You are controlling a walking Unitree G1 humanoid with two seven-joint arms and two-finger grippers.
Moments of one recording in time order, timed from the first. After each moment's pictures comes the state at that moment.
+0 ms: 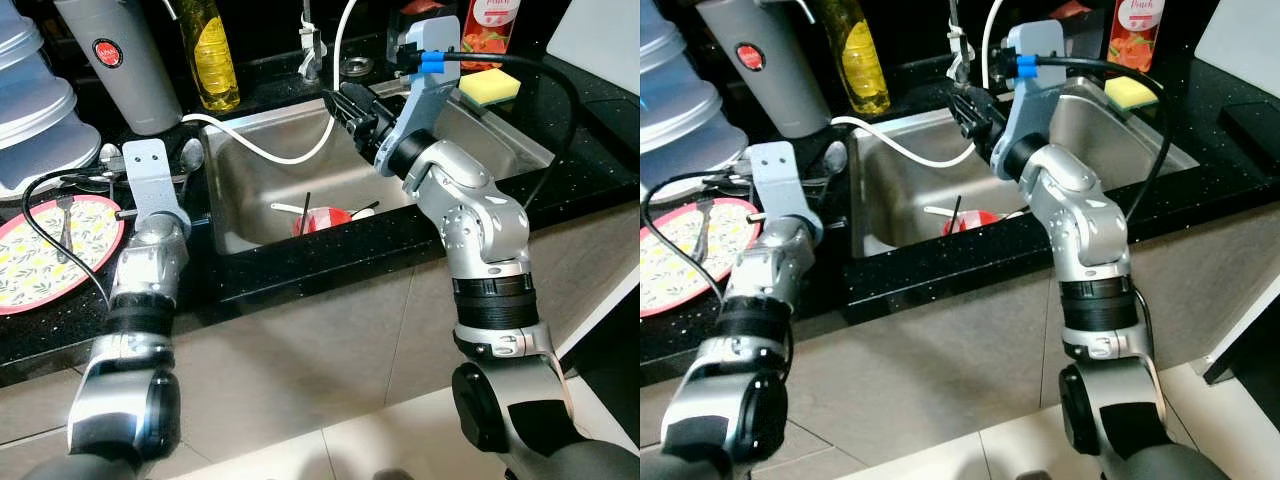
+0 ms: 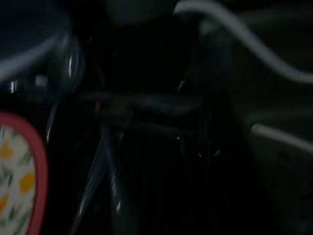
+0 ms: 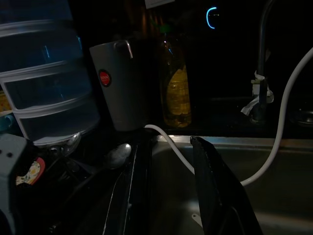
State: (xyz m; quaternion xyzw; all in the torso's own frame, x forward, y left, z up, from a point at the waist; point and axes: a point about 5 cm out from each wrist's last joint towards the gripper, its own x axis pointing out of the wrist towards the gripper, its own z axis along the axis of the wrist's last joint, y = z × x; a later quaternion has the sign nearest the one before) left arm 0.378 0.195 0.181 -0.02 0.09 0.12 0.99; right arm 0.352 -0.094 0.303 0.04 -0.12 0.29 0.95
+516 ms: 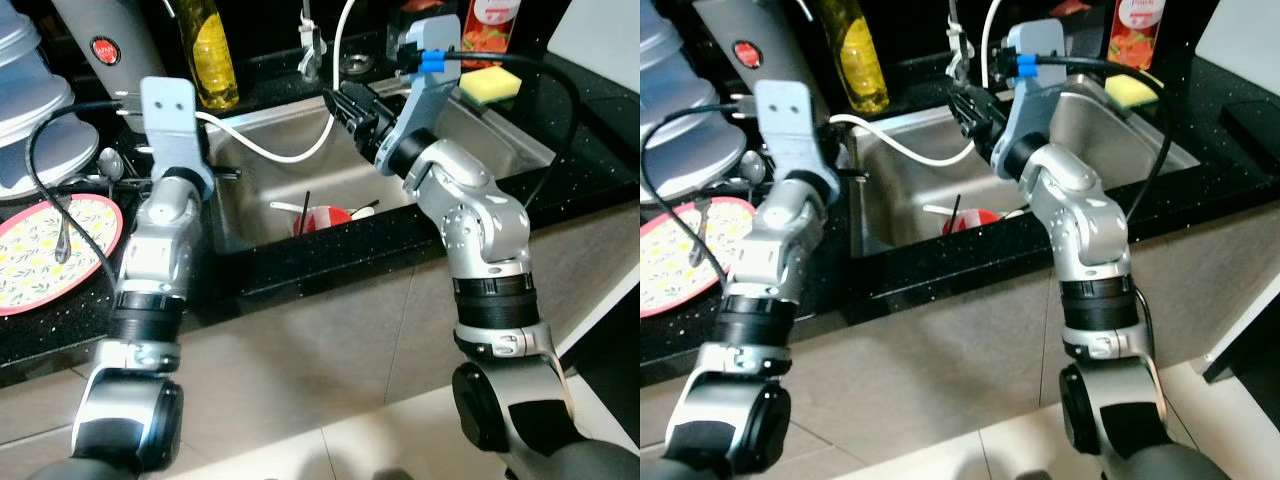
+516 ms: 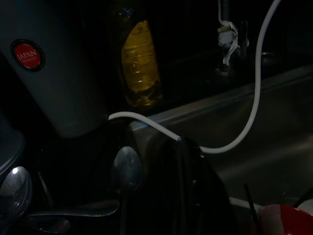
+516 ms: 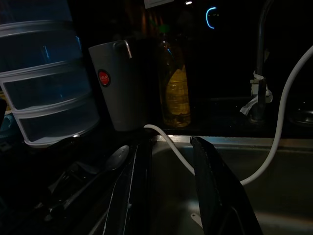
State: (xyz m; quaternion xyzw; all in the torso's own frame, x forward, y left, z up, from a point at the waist) left arm 0.372 0.156 0.238 0.02 -0.06 0.00 1.00; right arm 0.352 -0.093 0.303 0.04 -0.12 0.29 0.95
